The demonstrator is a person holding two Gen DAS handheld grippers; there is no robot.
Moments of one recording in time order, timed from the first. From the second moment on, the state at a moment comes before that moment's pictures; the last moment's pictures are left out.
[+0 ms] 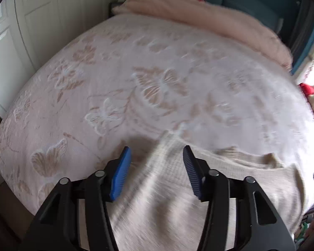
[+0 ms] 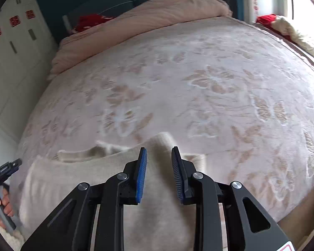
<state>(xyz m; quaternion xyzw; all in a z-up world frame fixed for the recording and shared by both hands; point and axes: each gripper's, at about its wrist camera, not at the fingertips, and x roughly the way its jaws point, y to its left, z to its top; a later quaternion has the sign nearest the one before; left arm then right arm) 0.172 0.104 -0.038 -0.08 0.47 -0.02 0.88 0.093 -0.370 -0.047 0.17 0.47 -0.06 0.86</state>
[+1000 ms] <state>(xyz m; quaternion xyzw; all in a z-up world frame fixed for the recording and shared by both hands) 0.032 0.206 -0.073 -0.27 0.51 -0.02 0.82 0.107 -0.169 -0.093 0.10 0.57 0.11 0.81</state>
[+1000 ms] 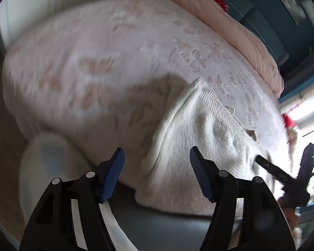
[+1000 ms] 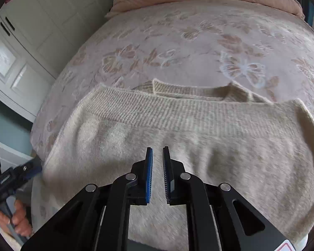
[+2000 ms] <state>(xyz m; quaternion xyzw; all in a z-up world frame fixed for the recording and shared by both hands) 0.038 -0.113 0.039 -0.09 0.43 -0.30 0.85 0.066 -0.306 -0.068 0.21 0.54 0.06 0.81</state>
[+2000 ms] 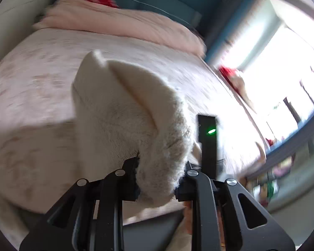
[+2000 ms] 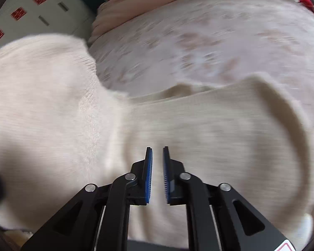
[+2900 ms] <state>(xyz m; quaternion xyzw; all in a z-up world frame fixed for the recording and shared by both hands) -0.018 -0.090 -0.091 0.09 0.47 -0.21 0.85 0.096 -0.335 -0.084 0.24 0.58 0.08 0.77</state>
